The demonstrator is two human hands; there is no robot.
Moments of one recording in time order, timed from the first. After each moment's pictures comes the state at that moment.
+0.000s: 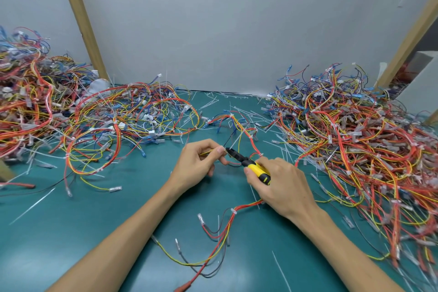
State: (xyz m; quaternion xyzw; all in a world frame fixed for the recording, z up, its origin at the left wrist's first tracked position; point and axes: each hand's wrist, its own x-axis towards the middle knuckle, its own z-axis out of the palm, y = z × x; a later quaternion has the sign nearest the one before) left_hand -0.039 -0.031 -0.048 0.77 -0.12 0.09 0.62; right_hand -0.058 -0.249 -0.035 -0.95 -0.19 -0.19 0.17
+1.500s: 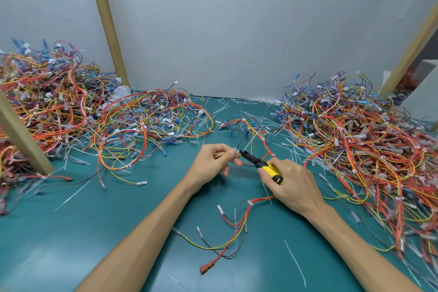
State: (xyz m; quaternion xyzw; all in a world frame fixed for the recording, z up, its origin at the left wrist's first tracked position) left_hand -0.052 -0.026 -0.037 0.73 -0.09 0.02 0.67; right_hand -0.059 -0.252 -0.041 -0.94 -0.21 -0.18 0.18
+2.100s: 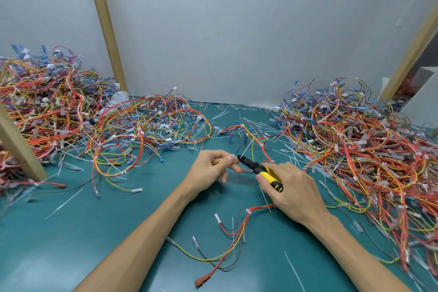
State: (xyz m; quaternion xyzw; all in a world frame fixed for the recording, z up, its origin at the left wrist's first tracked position) left_hand -0.052 -0.027 -0.038 0.73 -0.09 0.02 0.67; right_hand -0.062 -0.250 -0.037 -0.94 -0.22 -0.21 0.17
